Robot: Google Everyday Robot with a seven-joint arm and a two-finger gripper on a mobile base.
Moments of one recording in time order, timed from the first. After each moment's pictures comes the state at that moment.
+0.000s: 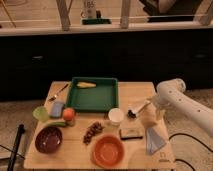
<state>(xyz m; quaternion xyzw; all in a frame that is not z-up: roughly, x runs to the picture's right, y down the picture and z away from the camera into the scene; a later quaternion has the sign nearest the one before) 0.322 0.138 0.890 -0.25 -0.06 -0.12 0.96</state>
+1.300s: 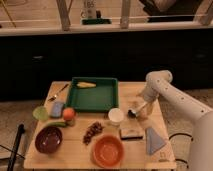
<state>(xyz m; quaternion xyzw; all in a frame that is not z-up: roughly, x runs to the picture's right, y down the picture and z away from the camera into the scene) 0.261 0.113 0.916 -0.30 -0.11 -0.15 0.94</state>
